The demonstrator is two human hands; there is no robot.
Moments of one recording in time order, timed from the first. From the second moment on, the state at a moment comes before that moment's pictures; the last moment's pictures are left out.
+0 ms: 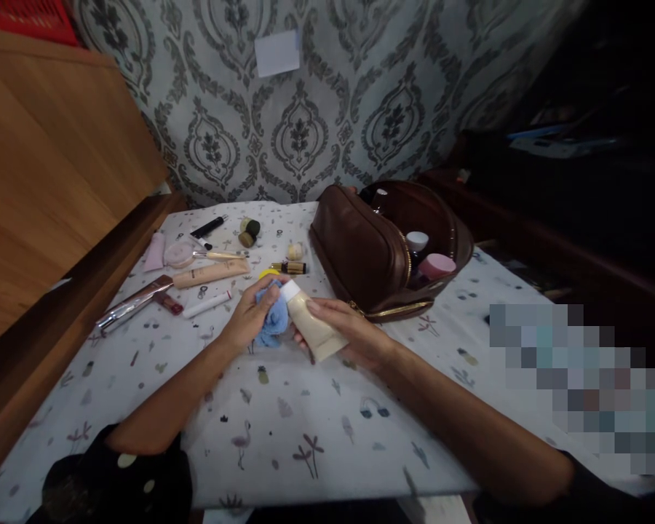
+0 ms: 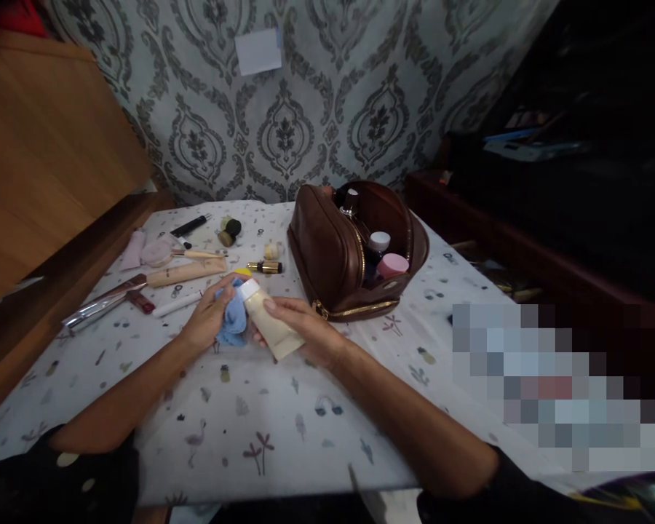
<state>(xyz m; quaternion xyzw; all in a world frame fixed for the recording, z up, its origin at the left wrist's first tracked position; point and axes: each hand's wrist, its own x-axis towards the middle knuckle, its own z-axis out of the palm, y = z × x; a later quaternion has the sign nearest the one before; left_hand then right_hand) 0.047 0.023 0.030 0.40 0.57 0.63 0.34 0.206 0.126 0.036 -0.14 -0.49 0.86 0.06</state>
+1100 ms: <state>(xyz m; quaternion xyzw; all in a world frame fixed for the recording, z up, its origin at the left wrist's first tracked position) 0.043 0.028 0.028 0.31 0.53 0.67 0.42 0.205 0.124 0.033 -0.17 -0.60 0.77 0.14</state>
